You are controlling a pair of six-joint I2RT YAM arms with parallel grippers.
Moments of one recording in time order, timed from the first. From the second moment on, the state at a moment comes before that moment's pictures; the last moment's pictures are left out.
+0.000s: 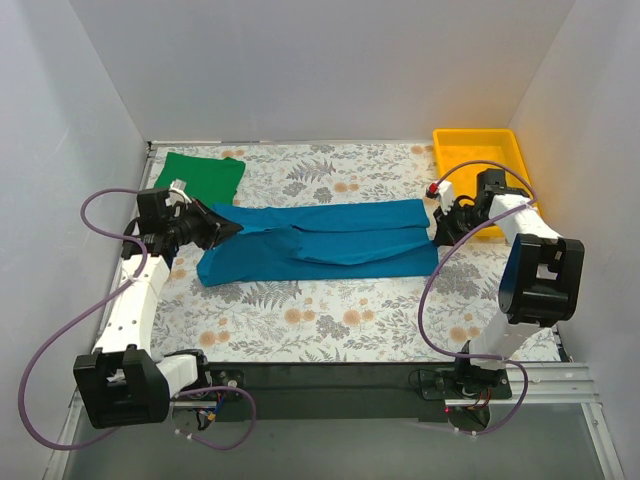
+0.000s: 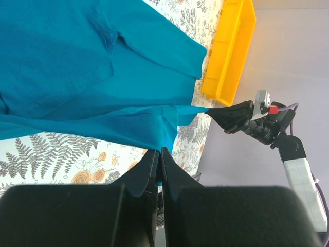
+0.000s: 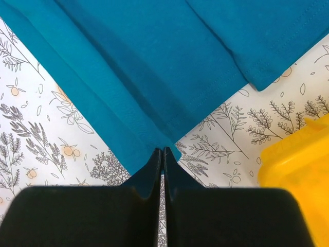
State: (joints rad) left arm 0.09 1.13 0.92 -0.48 0.64 -0.85; right arm -0.10 1.68 1.18 -0.80 -0.65 -0.92
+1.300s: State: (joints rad) left arm 0.09 1.36 0.97 -0.33 0.71 -0.85; right arm -0.10 1.72 1.20 -0.74 -0.66 -0.83
